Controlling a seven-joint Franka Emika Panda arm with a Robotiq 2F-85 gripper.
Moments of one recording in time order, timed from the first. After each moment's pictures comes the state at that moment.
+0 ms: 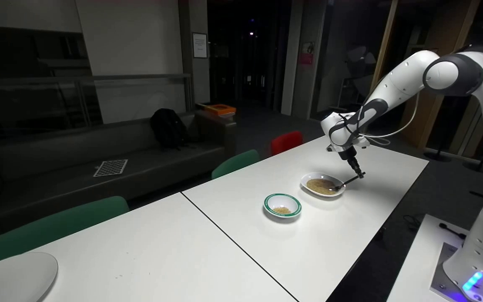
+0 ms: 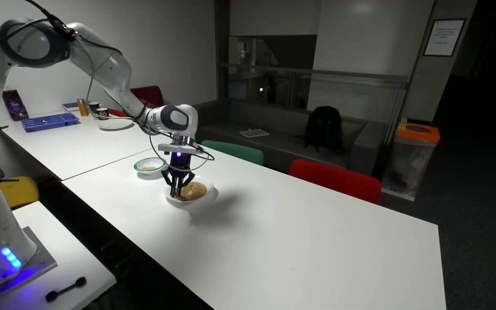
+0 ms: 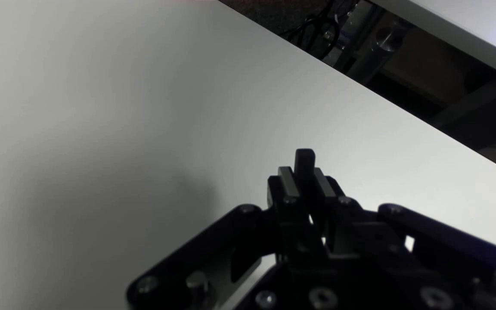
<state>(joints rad) -0.17 0.47 -0.14 -1.96 -0.42 1.93 -0.65</state>
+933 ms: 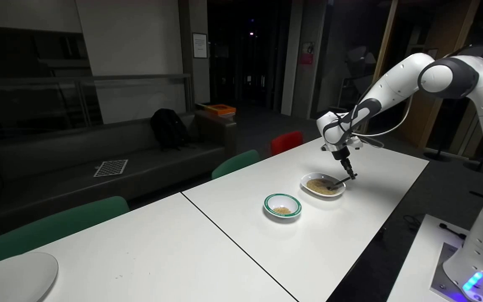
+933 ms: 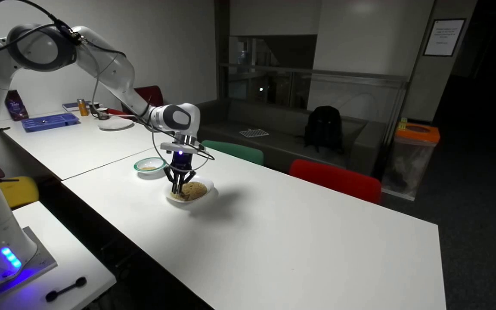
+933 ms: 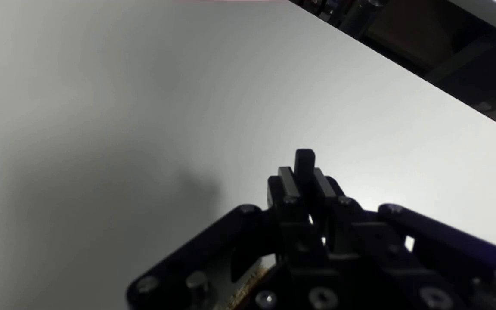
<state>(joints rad) -0.17 0.51 -0.11 -1.90 -0.33 1.93 -0.65</state>
